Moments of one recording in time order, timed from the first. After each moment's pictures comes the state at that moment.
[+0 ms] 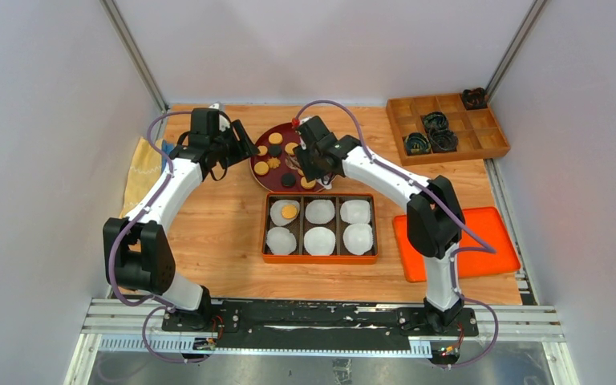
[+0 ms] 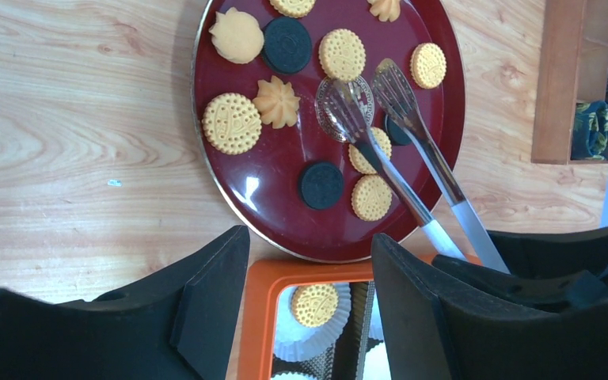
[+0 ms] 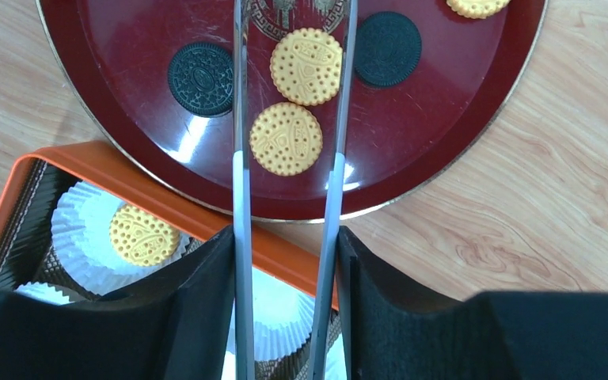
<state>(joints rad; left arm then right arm) -0.13 1.50 1.20 -0.37 0.19 -0.54 0.74 1.97 1.71 -0.61 0.16 0.13</state>
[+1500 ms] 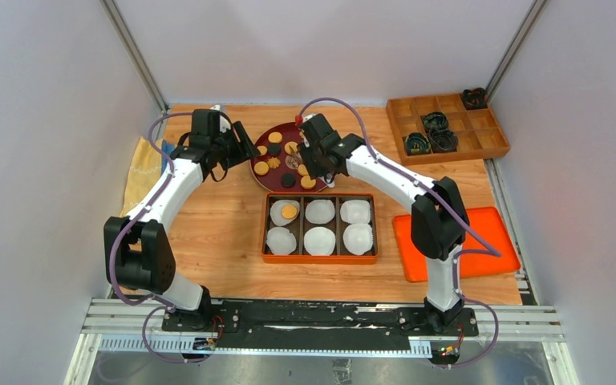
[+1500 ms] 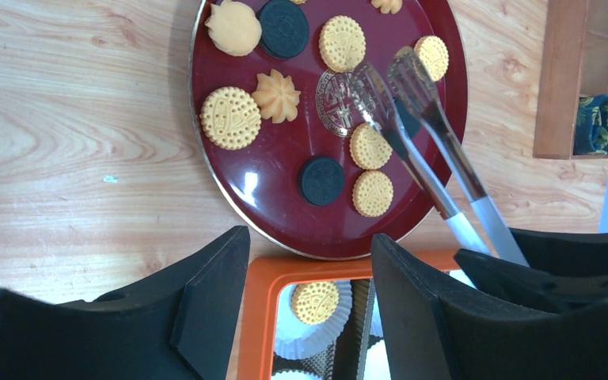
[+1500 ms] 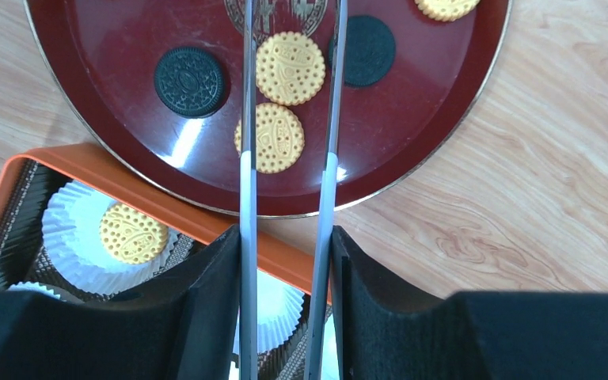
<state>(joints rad) -0.13 1.50 1.19 -0.36 0.20 -0.54 0.72 1.94 1.71 -0.62 0.19 0.13</state>
